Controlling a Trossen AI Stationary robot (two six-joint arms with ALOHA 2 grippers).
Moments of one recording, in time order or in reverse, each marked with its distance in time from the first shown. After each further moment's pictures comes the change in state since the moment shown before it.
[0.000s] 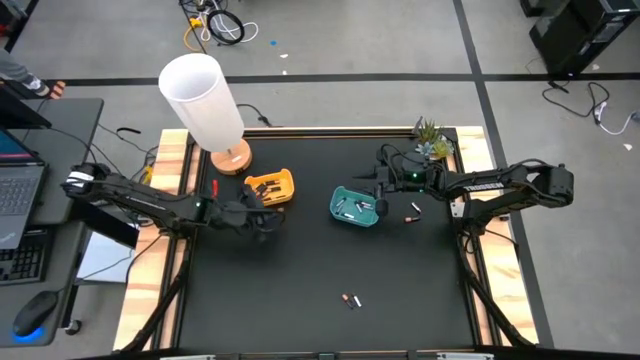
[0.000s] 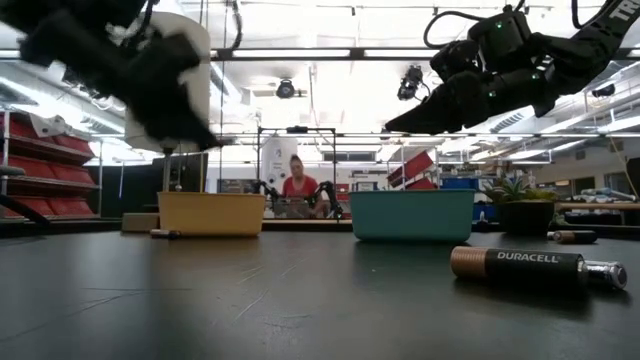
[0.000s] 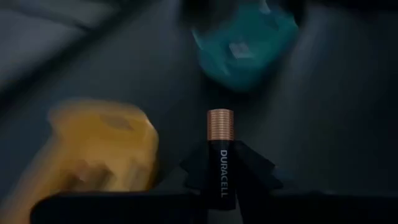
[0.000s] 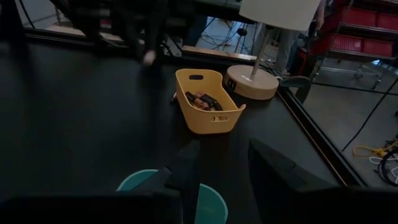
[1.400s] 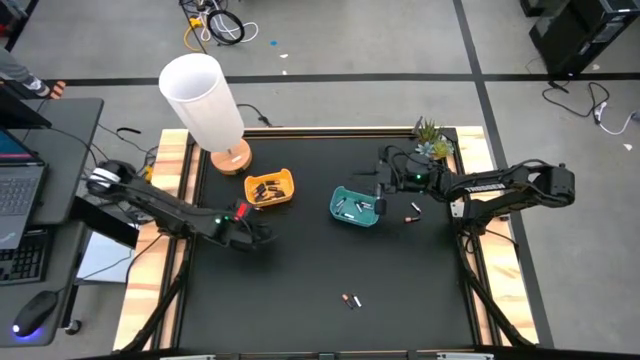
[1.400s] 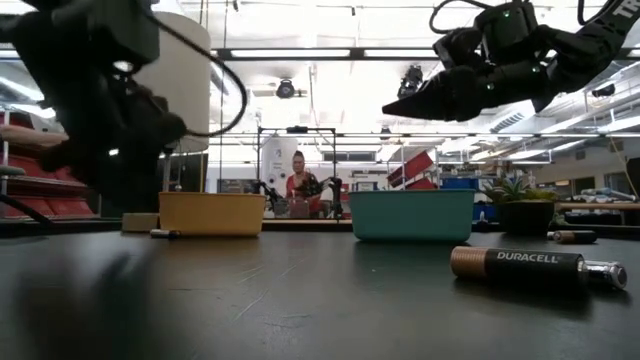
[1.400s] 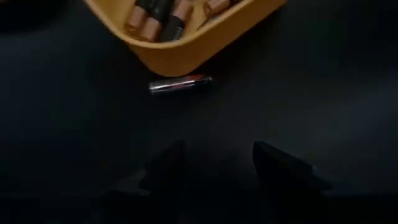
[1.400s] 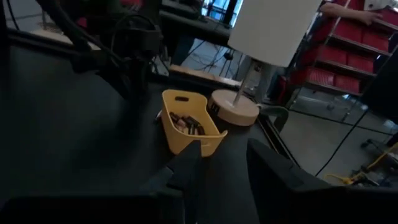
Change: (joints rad) left arm -0.166 0.310 0.187 -0.693 -0.120 -1.088; right arm 0.025 -0.012 0.002 0.082 0.063 -0.095
